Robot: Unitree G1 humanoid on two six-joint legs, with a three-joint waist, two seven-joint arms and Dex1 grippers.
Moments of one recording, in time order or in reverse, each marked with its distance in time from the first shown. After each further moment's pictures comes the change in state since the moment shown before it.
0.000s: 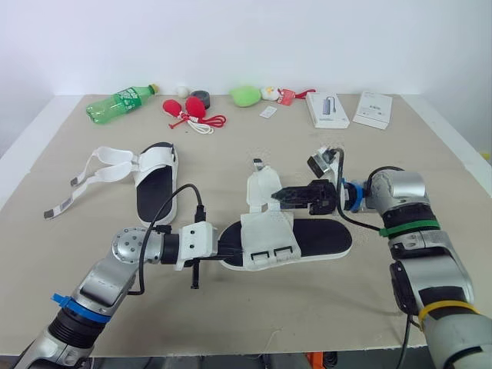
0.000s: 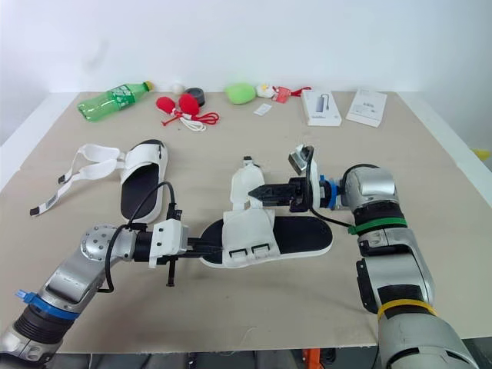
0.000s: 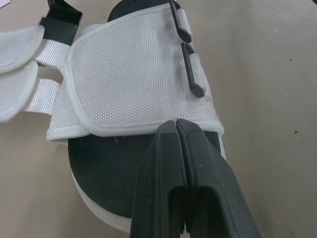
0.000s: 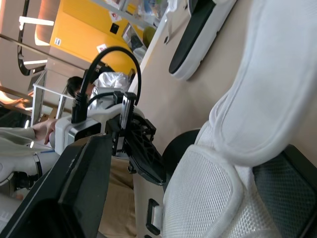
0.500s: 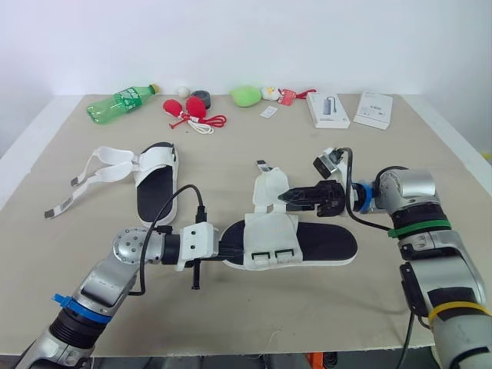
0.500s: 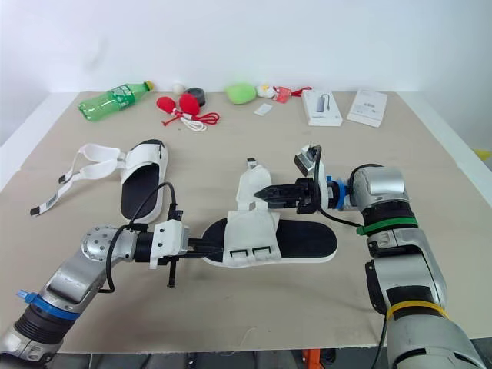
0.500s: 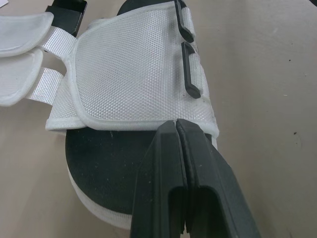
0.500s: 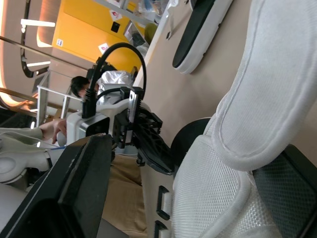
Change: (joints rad) left arm 0.000 -0.004 -0.005 0.000 0.002 -0.001 0.000; right arm -0.019 -0.059 0.036 -0.007 0.053 0.060 0.029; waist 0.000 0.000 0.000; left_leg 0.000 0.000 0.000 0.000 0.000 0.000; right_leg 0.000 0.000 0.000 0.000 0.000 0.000
